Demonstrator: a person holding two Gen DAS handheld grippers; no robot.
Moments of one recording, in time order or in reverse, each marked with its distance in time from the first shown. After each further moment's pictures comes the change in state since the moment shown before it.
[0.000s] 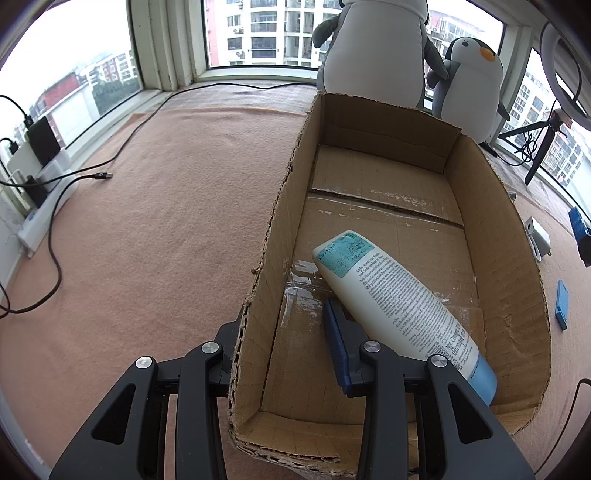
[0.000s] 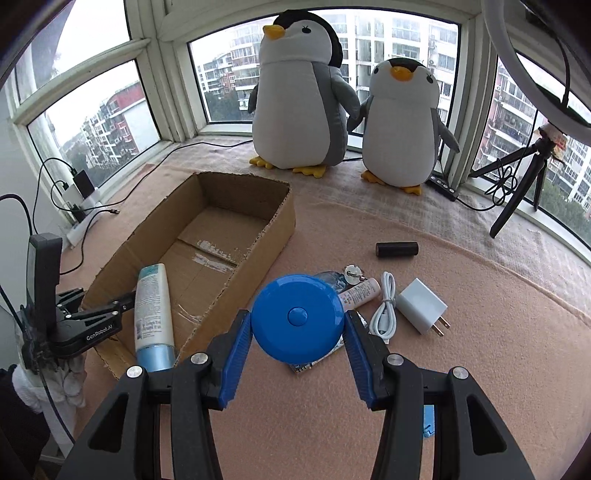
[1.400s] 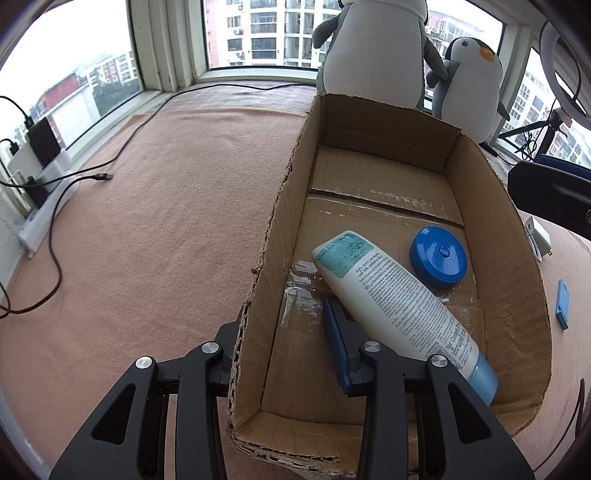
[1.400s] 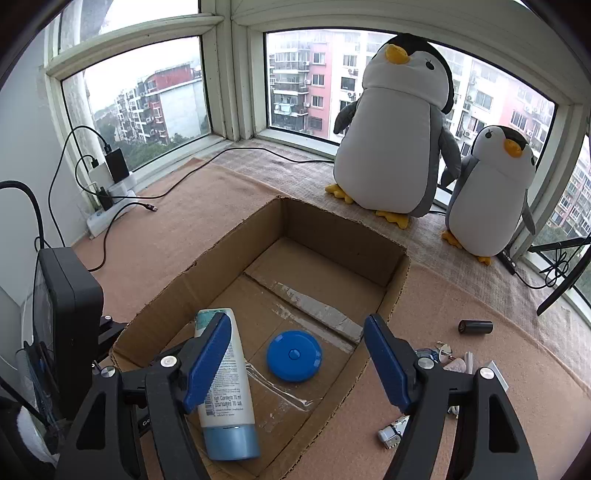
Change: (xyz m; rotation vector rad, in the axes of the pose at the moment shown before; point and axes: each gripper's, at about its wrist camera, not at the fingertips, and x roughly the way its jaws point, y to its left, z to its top) left arm 0.000 -0.002 0.001 0.001 -0.004 0.002; right arm 0.036 0.098 0.038 -0.175 -0.040 0.028
